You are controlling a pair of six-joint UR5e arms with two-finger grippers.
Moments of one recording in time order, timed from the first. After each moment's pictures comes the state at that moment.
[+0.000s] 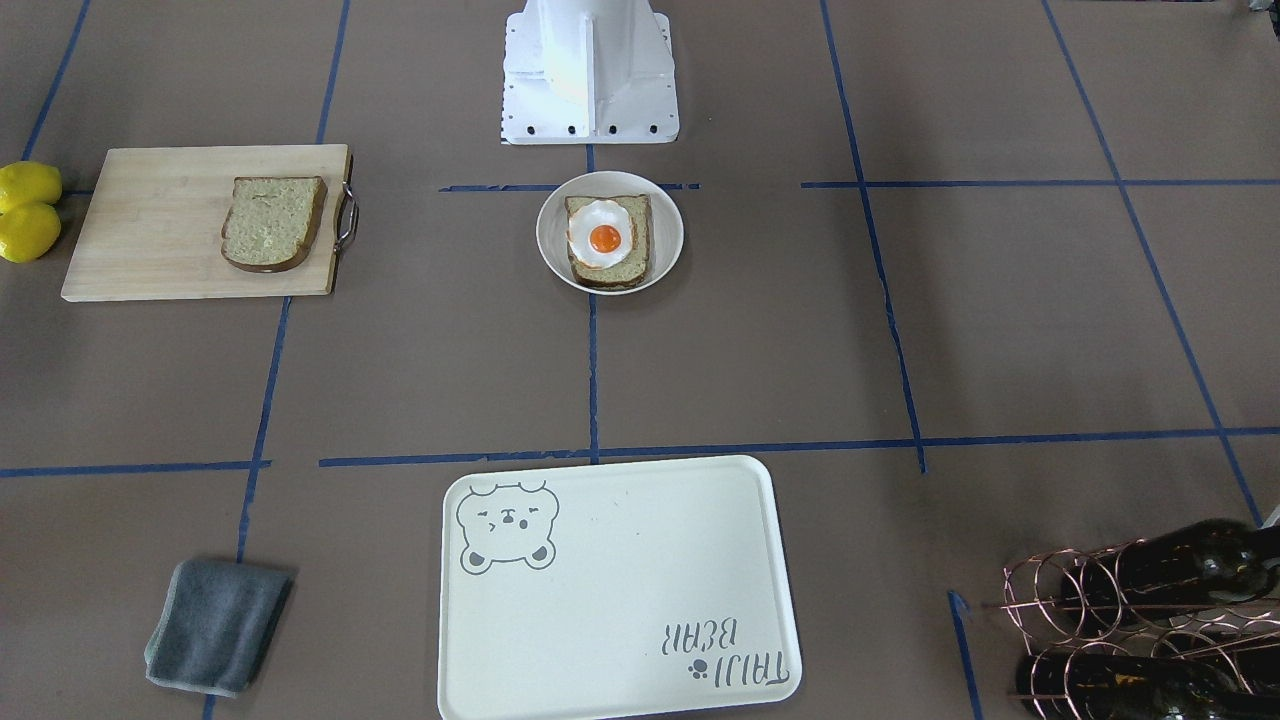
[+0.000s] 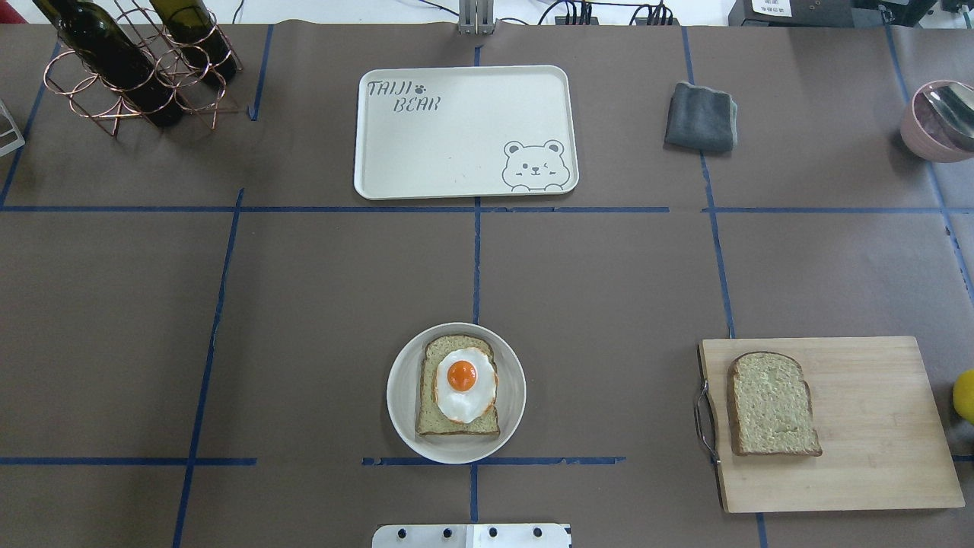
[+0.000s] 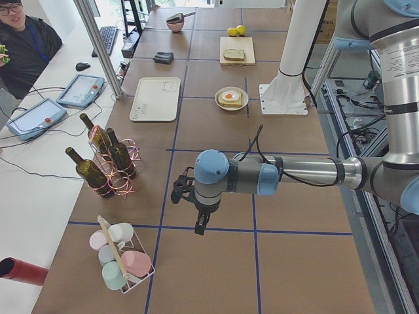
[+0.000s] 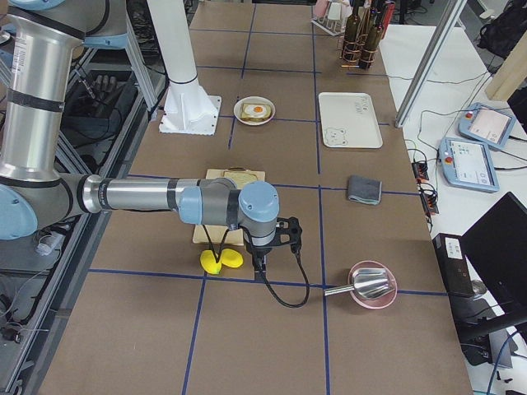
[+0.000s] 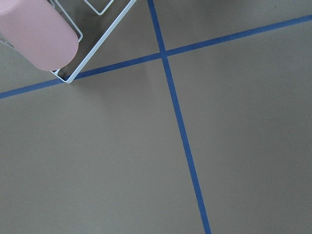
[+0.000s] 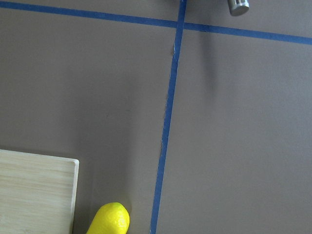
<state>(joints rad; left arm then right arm) -1.62 -1.34 -1.83 -1.61 -2.34 0.22 1.58 -1.82 1.87 -1.63 2.35 -0.13</state>
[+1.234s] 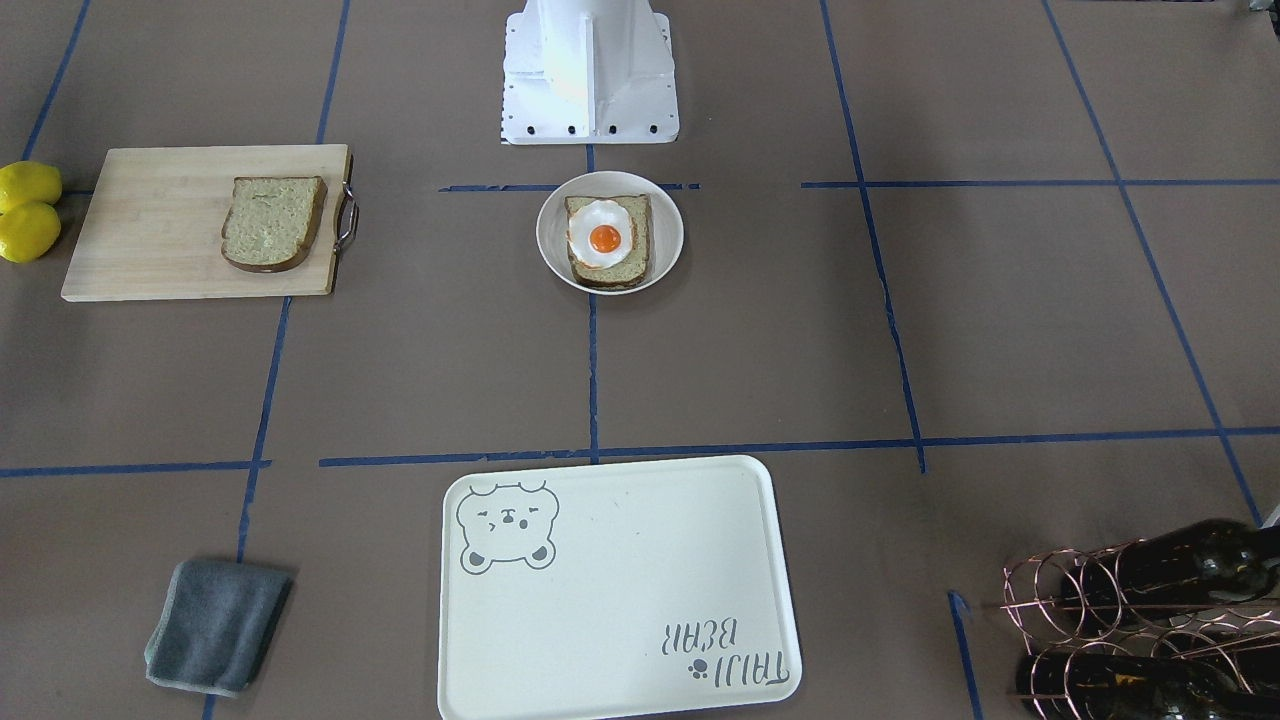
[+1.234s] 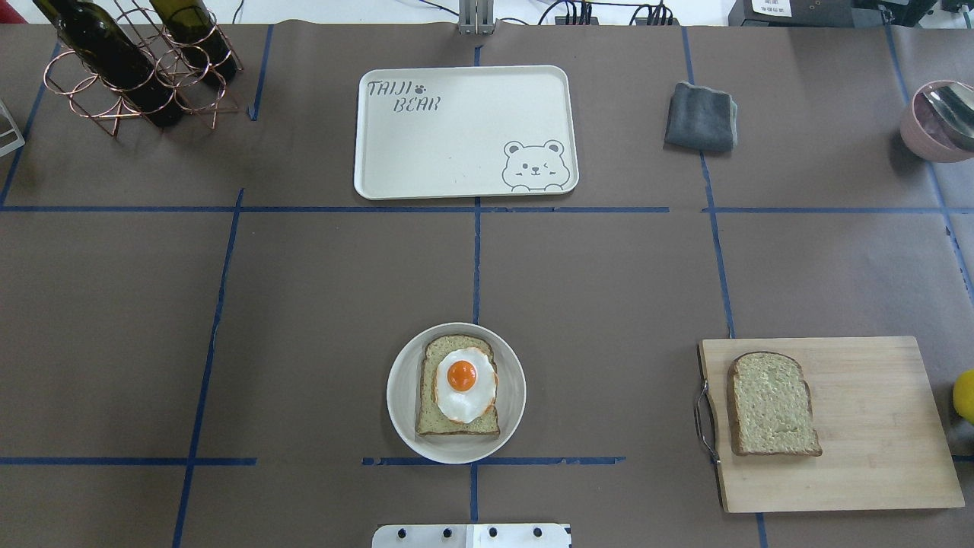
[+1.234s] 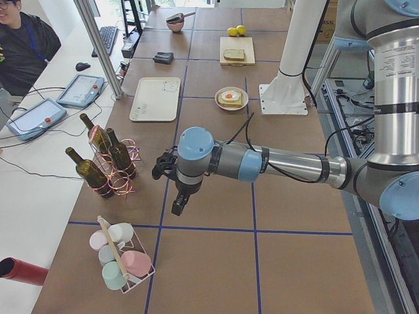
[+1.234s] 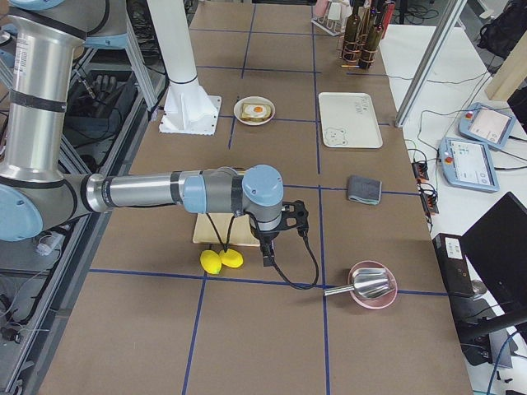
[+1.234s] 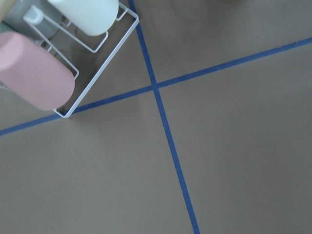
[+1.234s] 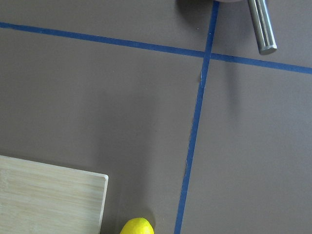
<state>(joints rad) -1.61 -1.45 -1.84 -1.68 -2.35 0.21 1.58 -1.80 1.92 -1.64 2.40 -0.12</state>
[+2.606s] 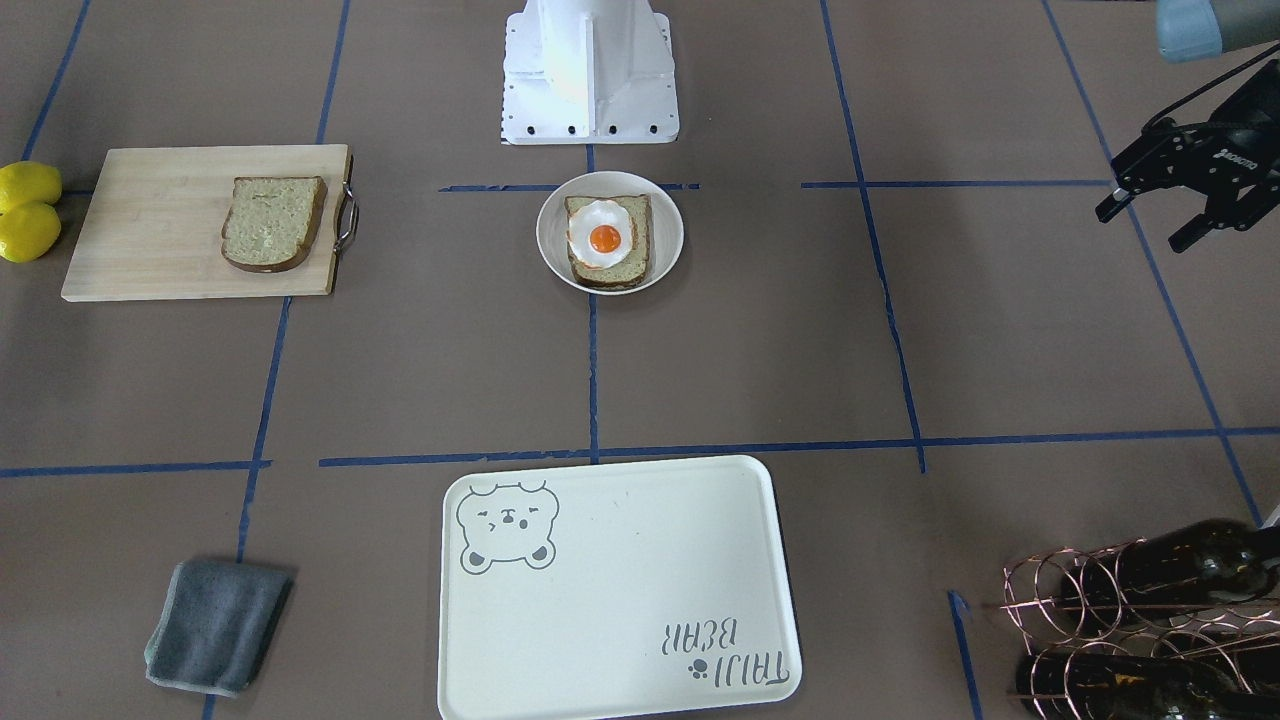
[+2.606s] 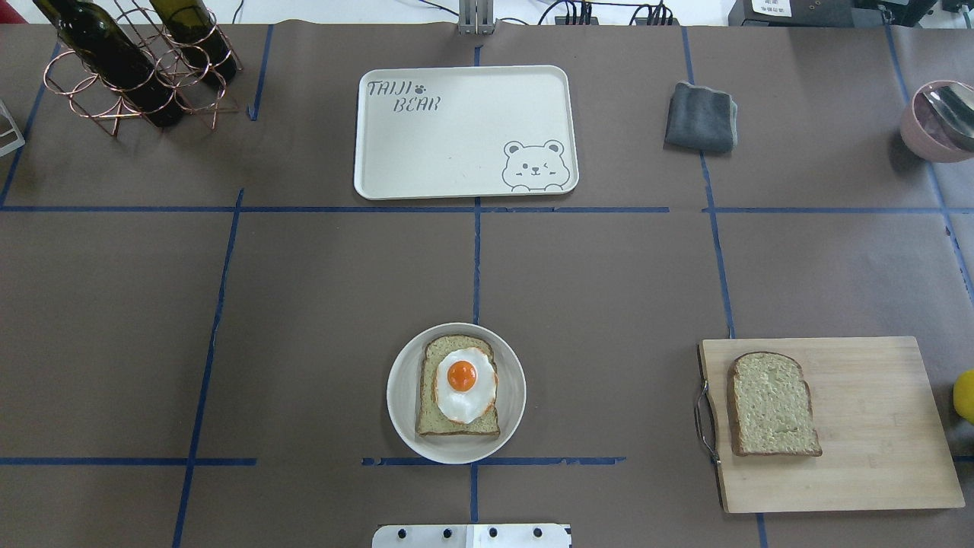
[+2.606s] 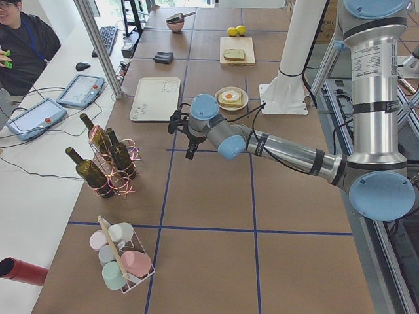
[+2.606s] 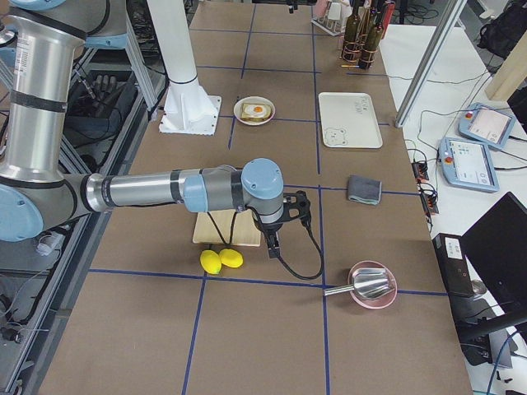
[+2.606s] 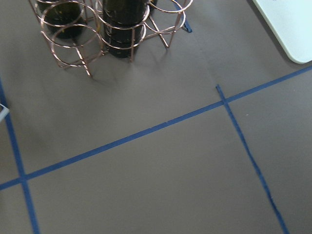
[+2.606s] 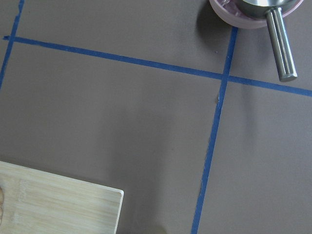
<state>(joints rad) -1.22 -1.45 -1.97 -2.10 -2.40 -0.58 1.56 -1.80 1.93 -1.56 2.43 -0.09</state>
